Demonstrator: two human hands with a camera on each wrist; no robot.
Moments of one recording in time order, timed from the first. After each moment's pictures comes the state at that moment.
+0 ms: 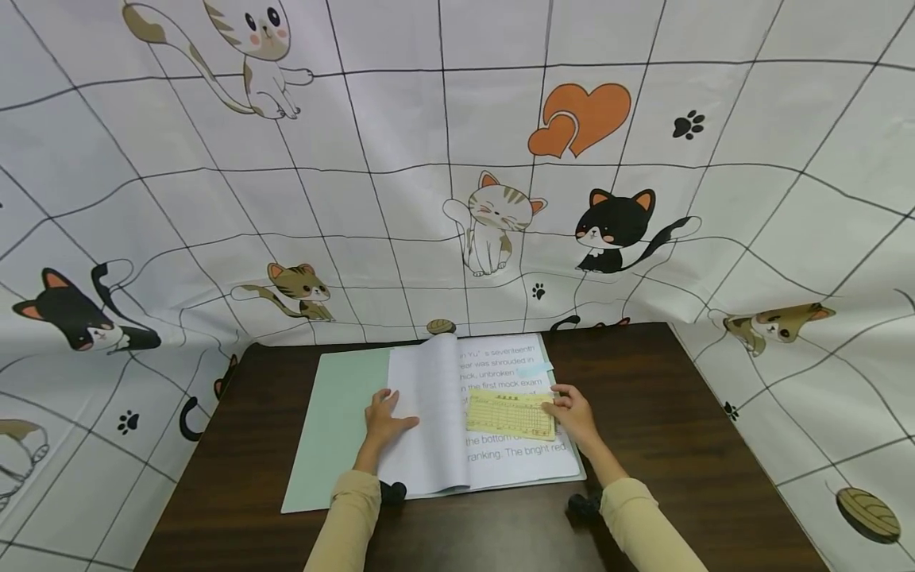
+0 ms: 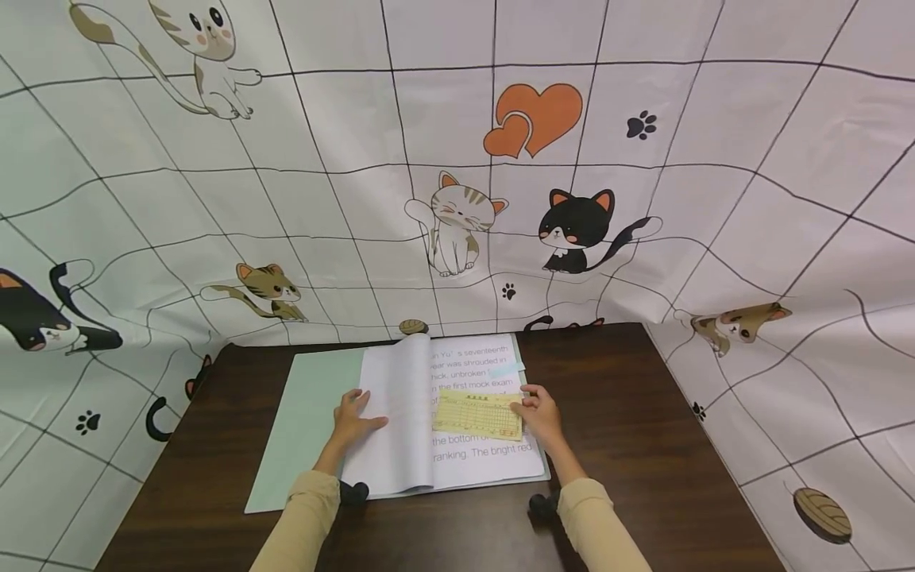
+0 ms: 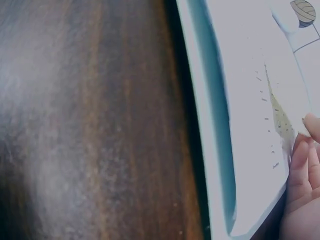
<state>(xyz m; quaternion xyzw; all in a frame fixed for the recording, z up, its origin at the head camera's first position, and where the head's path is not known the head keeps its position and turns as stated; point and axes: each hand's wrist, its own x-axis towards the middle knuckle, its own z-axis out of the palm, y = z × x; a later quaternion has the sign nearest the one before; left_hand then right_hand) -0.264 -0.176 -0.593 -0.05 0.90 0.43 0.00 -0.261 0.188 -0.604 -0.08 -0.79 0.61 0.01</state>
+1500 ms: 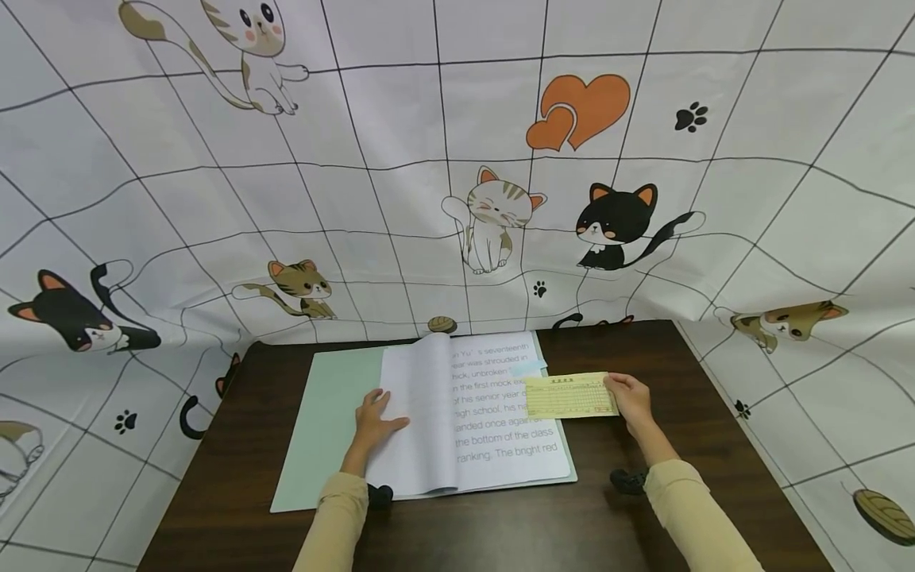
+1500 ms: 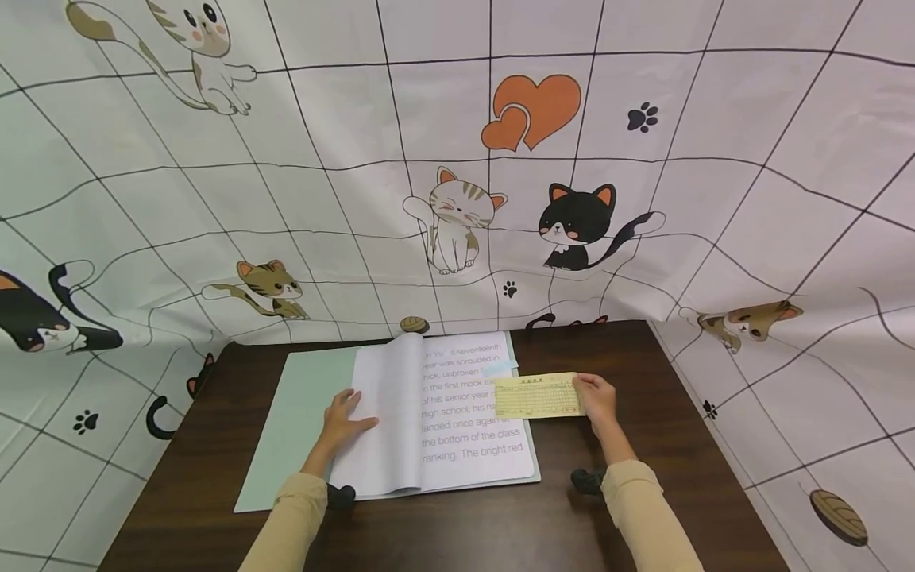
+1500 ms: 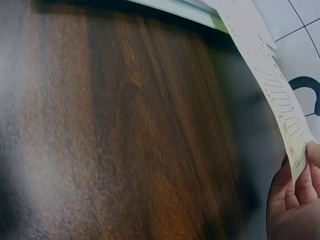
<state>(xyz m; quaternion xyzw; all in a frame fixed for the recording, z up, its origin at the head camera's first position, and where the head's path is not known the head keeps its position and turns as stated) -0.259 -0.199 -0.596 -0.03 0.90 0.43 0.01 -0.277 0.274 -0.583 -0.21 -0.80 0.56 0.01</state>
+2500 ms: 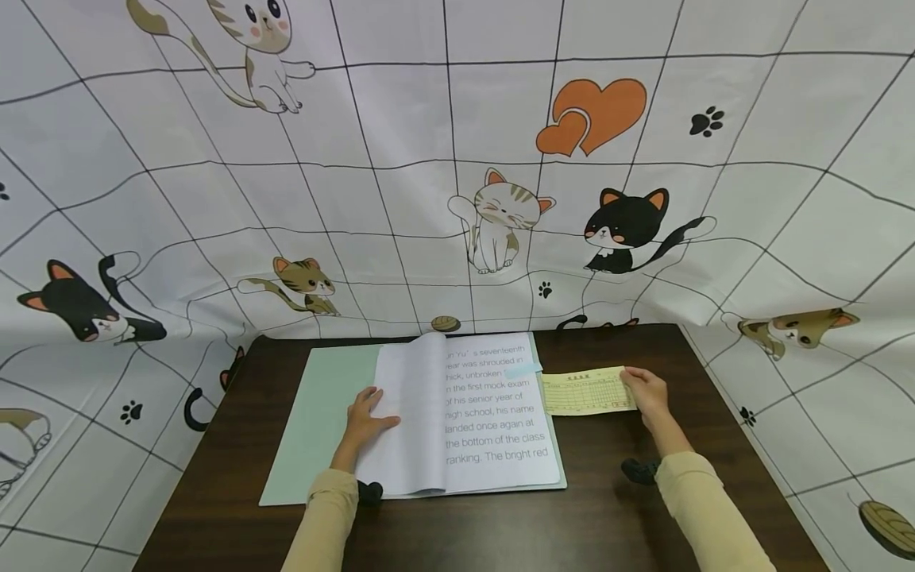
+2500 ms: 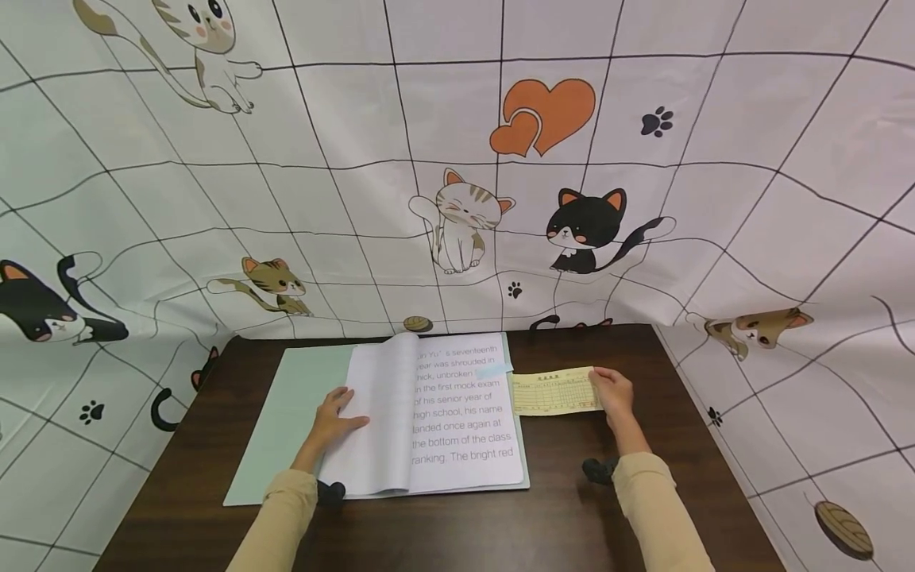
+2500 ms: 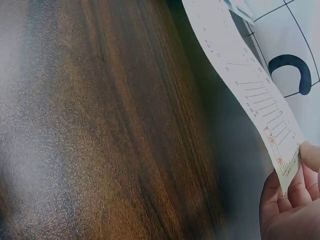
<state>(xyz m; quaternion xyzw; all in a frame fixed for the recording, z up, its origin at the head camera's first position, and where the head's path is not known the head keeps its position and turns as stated) -0.261 -0.221 -0.593 -0.06 0.90 0.44 0.04 -0.291 0.295 -0.573 -0.23 -0.79 0.57 0.00</state>
